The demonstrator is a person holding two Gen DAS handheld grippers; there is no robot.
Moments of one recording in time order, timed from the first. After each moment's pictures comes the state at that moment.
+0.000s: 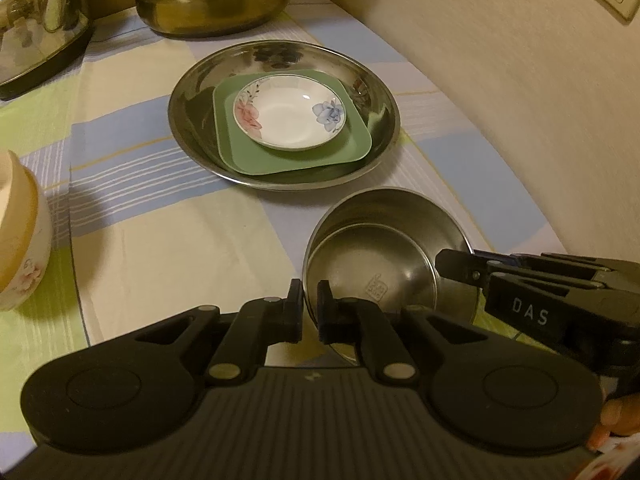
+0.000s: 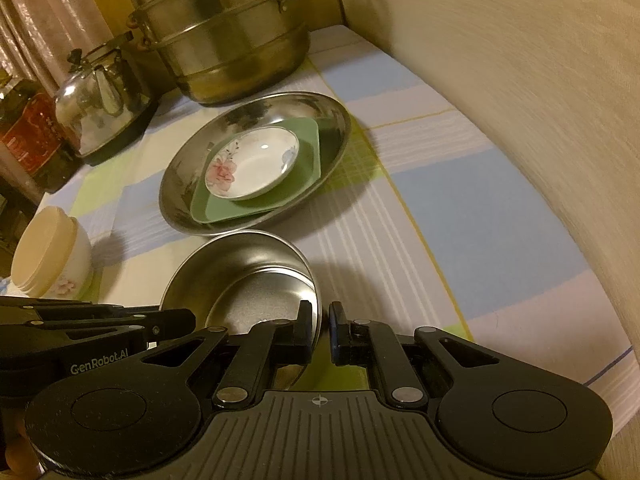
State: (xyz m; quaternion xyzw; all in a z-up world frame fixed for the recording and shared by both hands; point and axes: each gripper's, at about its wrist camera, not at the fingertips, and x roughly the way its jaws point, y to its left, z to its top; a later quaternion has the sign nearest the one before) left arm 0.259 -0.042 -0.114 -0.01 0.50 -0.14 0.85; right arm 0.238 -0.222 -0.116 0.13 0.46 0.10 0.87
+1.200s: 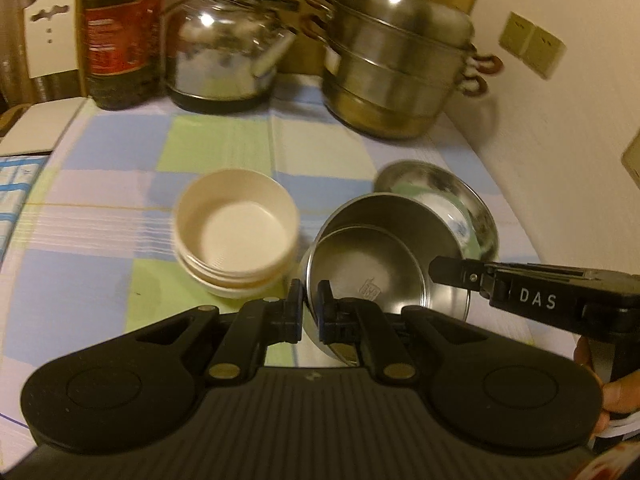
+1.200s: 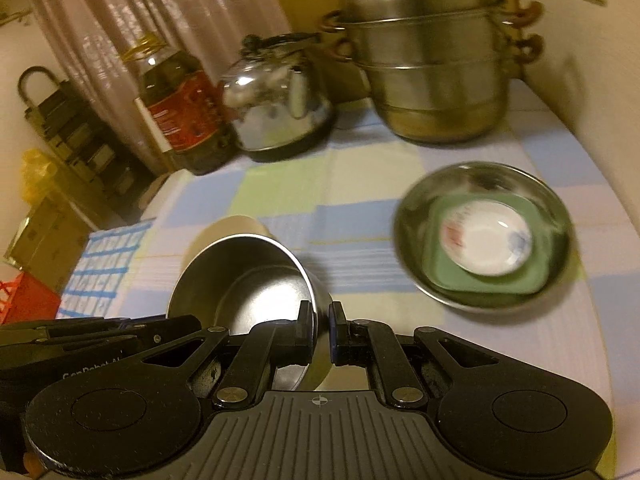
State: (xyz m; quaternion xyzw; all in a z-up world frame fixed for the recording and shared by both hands) left arm 0.194 0.128 -0.018 -0.11 0.42 0.00 0.90; right arm 0.250 -0.077 -0.027 0.09 0.42 0.29 0.86
